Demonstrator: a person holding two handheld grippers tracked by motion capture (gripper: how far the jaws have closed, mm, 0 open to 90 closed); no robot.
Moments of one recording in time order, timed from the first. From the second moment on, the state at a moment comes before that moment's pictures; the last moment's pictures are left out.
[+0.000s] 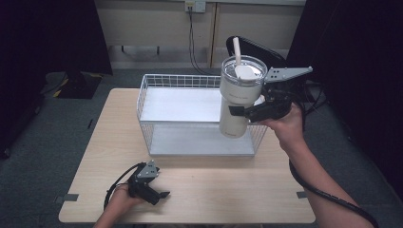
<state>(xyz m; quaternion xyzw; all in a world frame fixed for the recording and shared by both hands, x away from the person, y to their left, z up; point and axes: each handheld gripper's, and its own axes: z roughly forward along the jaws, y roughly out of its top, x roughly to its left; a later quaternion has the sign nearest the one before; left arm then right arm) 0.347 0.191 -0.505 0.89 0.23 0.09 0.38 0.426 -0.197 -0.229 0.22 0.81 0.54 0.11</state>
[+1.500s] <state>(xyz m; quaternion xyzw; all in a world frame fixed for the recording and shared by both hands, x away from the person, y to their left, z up) 0.347 0.192 -0.505 0.89 0.23 0.09 0.38 0.490 -0.170 -0.234 0.26 0.79 0.53 0.16</state>
